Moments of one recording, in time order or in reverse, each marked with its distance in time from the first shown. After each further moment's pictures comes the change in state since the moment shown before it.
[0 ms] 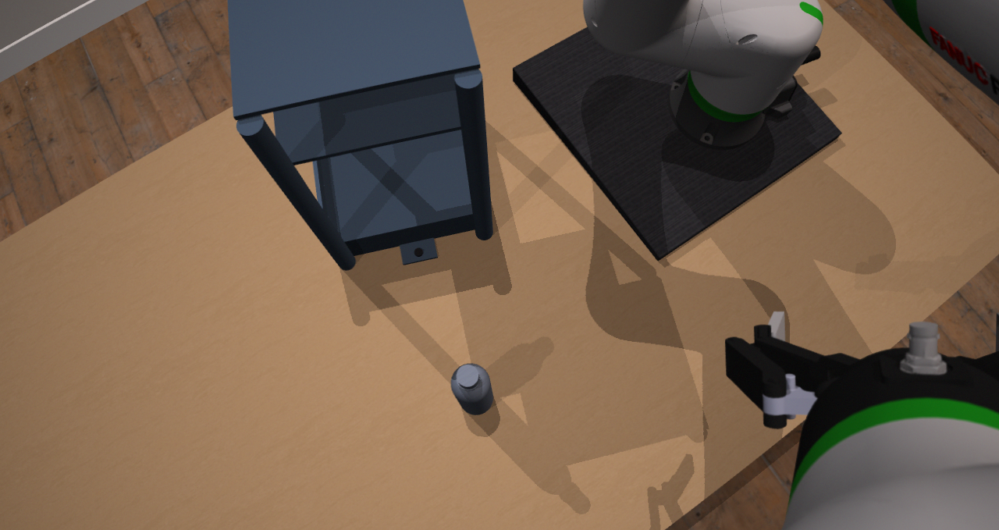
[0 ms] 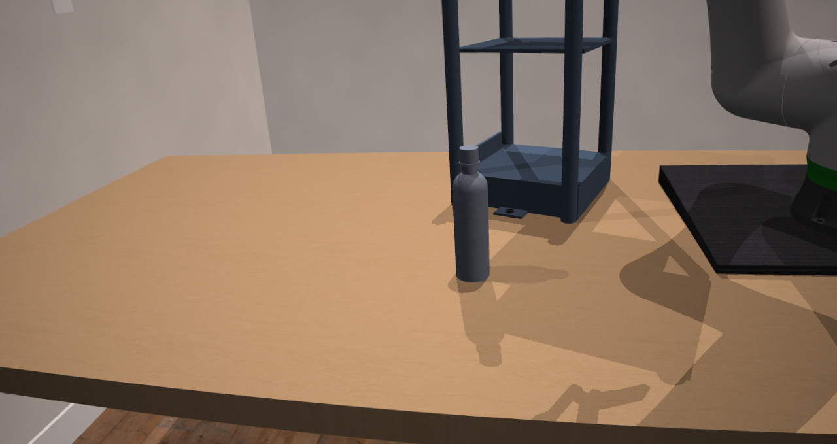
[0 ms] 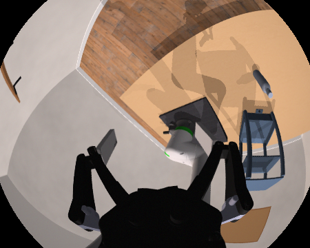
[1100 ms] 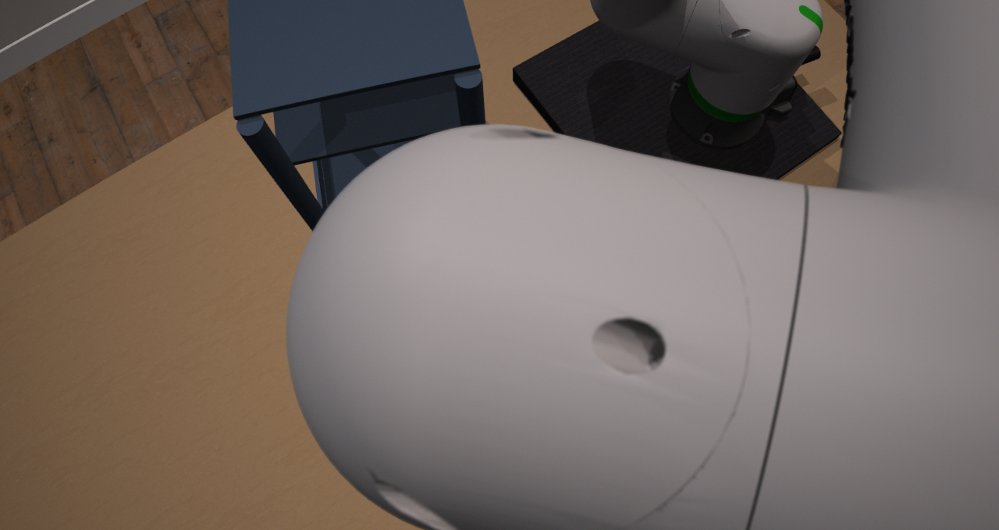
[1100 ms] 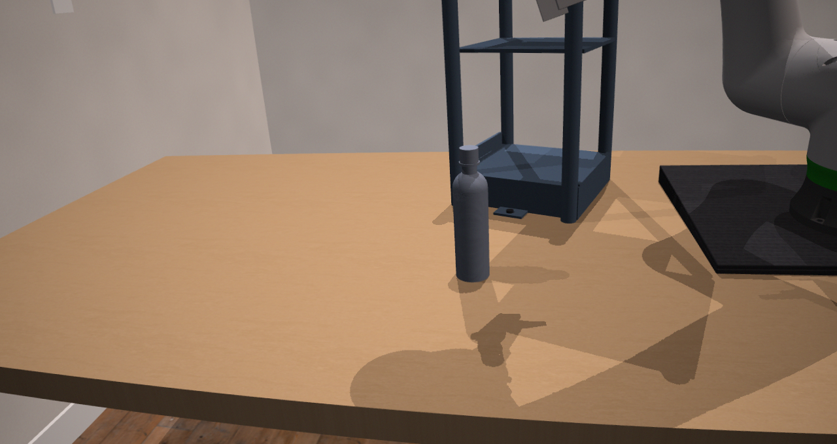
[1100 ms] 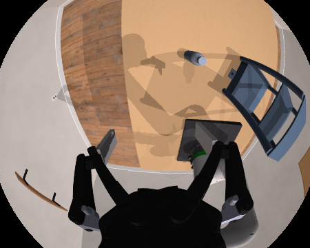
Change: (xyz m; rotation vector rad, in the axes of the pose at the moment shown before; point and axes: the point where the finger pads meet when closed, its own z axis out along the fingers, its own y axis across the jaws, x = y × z) arm 0.039 0.175 -0.025 -0.015 0.427 0.811
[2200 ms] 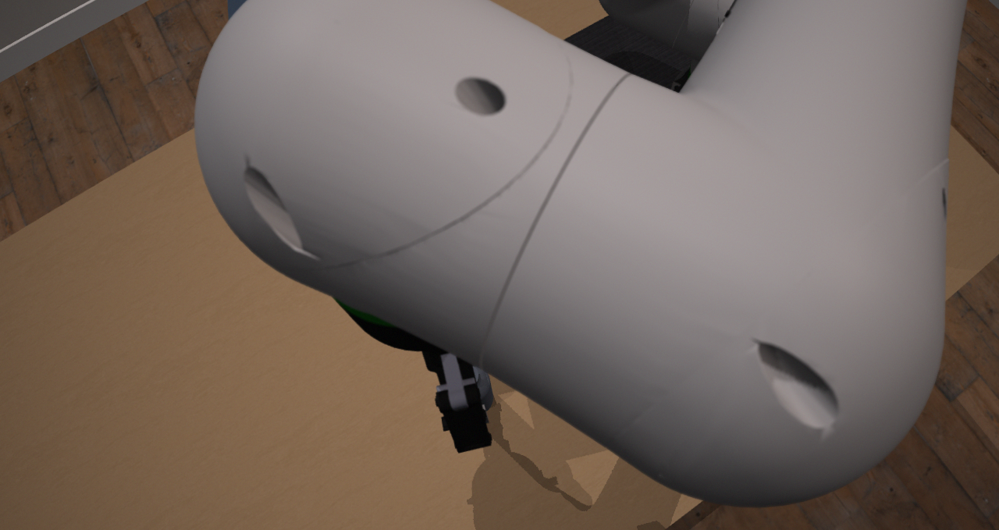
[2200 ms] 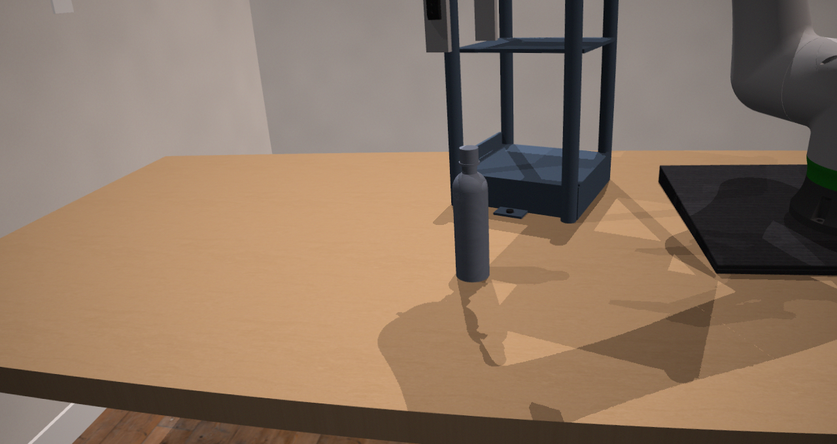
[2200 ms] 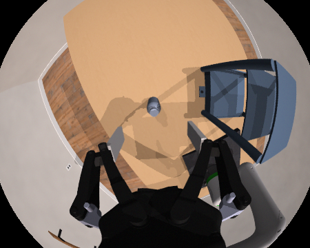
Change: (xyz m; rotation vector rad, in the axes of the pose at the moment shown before) arm 0.096 0.121 -0.015 -0.051 0.327 0.428
